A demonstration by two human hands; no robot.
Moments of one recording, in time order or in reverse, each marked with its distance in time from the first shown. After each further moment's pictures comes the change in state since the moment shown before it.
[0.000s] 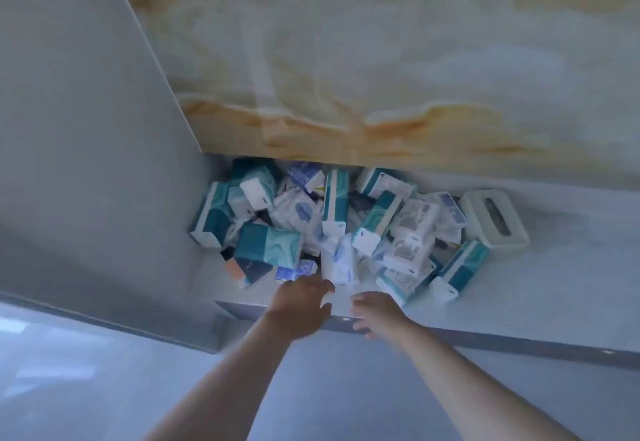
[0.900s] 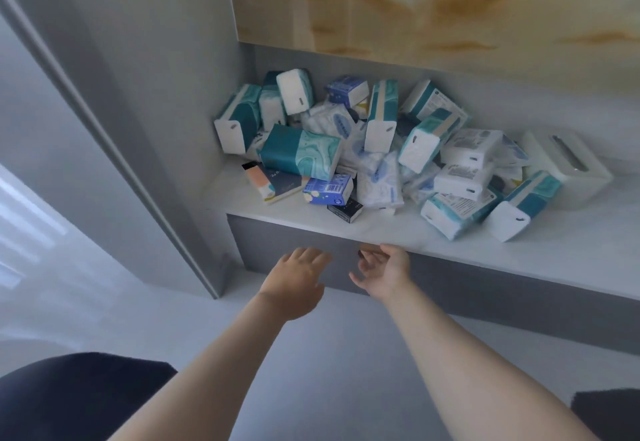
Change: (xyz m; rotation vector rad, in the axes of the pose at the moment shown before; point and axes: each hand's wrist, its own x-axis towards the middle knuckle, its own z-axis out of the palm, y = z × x) left_hand -0.040 -0.112 0.209 0.131 0.235 0.078; right_hand 0.138 0.129 0.111 1.099 -0.051 -0.013
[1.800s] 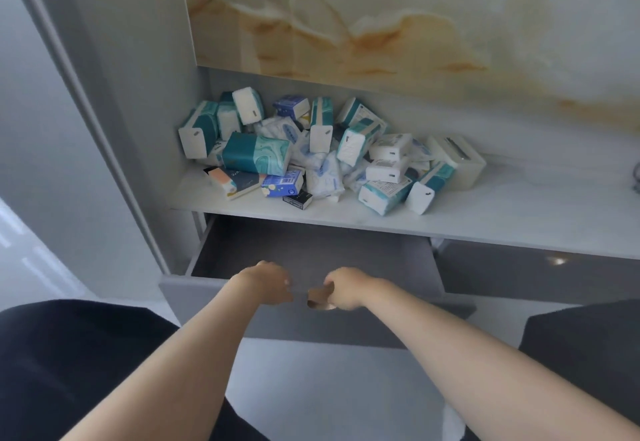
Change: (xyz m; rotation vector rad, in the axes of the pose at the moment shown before) left_hand -0.050 0.041 -0.015 0.093 -0.474 -0.114; right_hand -0.119 0.032 -0.056 -2.181 -0.067 -0.332
